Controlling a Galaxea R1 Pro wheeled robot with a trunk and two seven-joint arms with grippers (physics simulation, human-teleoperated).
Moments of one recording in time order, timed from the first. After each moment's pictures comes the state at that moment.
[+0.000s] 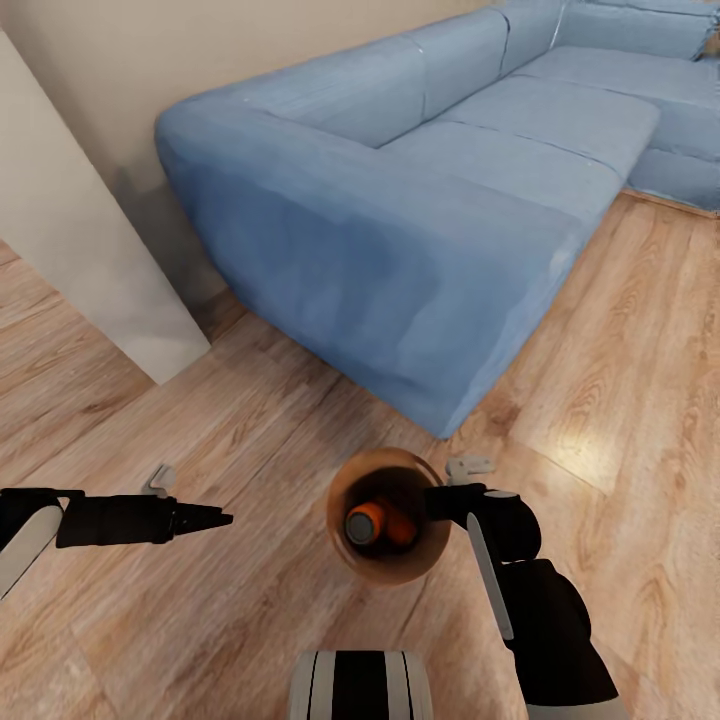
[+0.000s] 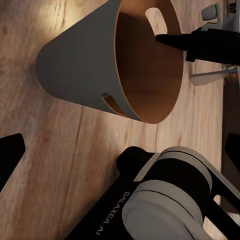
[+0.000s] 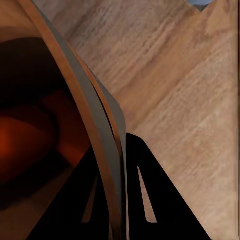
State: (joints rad) left arm -0.46 0.63 -0.14 -1.52 0.74 1.04 -0.89; right arm -0.45 0.15 0.10 -1.57 0.10 1.05 0.01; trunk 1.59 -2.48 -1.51
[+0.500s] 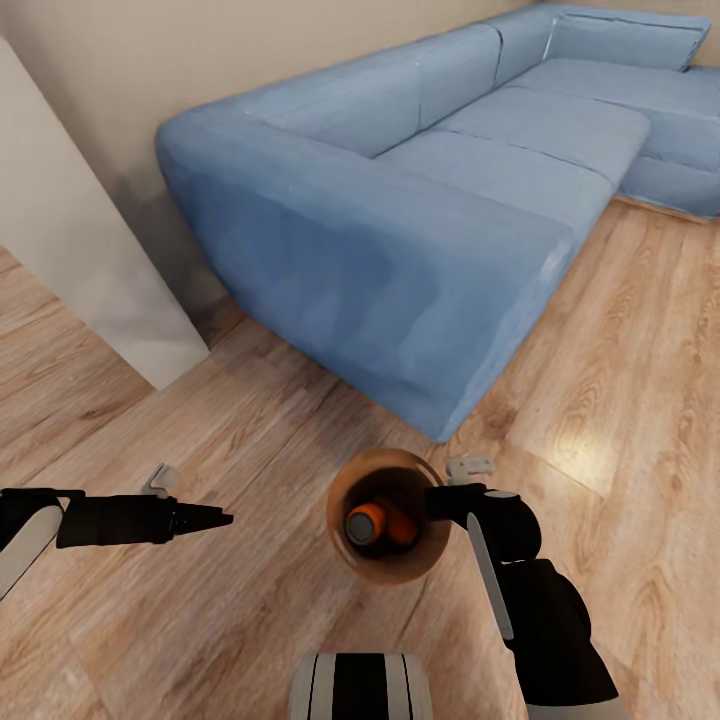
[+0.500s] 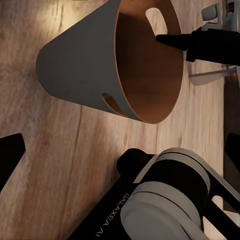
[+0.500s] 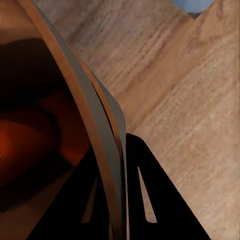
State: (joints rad) left arm -0.46 0.63 -0.14 -1.52 0.74 1.04 -0.89; right arm -0.45 0.15 0.10 -1.57 0.10 1.05 0.00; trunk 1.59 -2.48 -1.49
